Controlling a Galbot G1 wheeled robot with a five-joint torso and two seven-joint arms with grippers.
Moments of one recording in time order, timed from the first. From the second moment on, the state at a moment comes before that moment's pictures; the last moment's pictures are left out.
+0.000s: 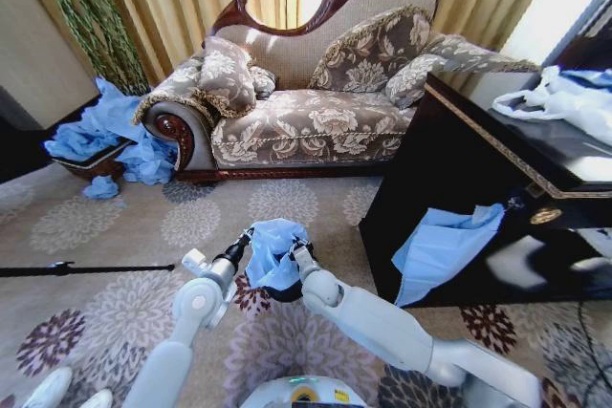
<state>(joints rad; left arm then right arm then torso) 1.26 -1.22 -0.45 -2.09 -1.37 0.24 -0.50 -0.56 1.20 -0.61 1.61 0.58 -0.44 0.65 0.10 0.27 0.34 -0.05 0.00</state>
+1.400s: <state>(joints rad) 0.96 -1.24 -0.39 -1.60 -1.26 0.27 -0.35 -0.48 1.13 -0.56 1.36 0.46 -0.36 0.26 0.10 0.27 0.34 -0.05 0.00</state>
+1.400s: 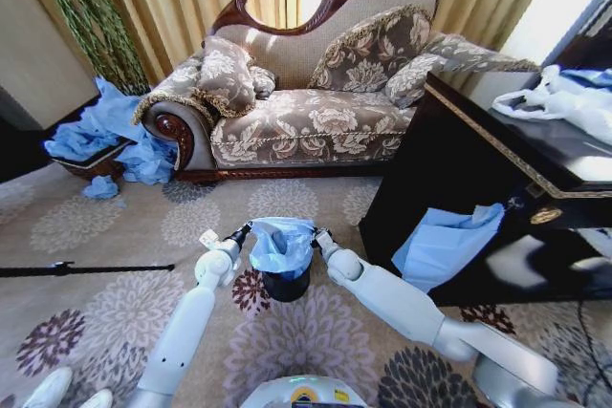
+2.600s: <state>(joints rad) 0.98 -1.26 -0.40 -1.53 -1.23 0.28 -0.32 -0.43 1.18 -0.57 1.19 0.39 -0.21 0.10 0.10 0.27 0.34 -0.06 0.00</state>
